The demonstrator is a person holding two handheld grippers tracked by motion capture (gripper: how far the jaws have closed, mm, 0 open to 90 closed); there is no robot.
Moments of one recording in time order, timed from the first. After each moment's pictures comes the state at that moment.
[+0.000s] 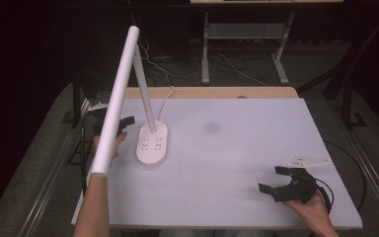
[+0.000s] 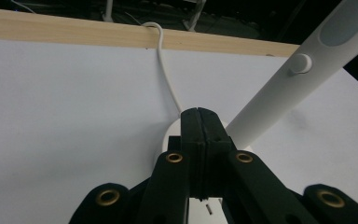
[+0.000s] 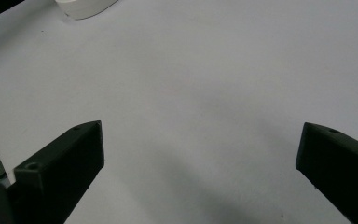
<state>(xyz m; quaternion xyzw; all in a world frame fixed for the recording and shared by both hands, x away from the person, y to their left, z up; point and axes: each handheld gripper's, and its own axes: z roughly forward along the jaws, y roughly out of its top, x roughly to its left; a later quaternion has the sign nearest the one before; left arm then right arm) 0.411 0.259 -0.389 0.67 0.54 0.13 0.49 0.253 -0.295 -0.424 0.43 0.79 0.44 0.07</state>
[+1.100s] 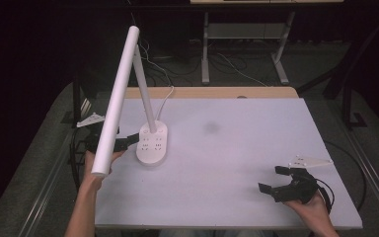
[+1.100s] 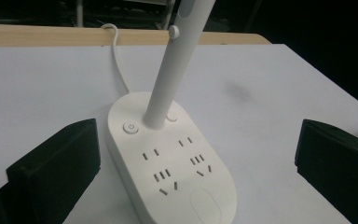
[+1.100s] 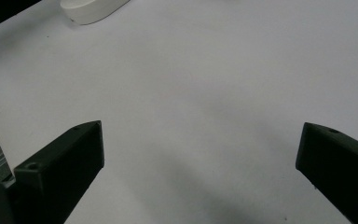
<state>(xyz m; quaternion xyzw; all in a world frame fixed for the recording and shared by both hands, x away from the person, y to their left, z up) 0.341 0.253 -0.362 0.71 0.48 0.13 0.51 0.252 -0.296 -0.422 0.43 0.78 0.44 0.07</state>
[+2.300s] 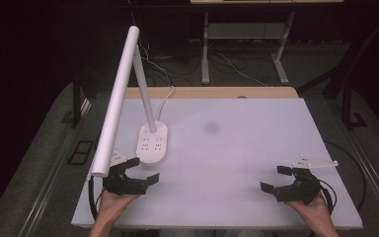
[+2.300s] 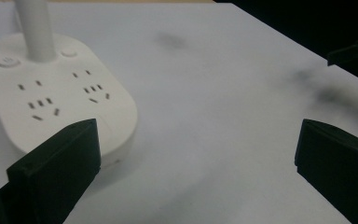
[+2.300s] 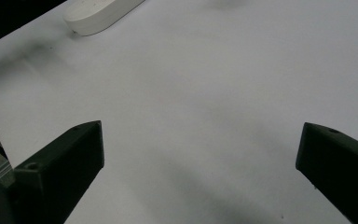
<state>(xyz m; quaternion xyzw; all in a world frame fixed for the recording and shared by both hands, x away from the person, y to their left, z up) 0.259 0.201 -0.404 0.75 0.41 0.10 0.51 0.248 -0.300 -0.419 0.43 0.77 0.46 0.08</state>
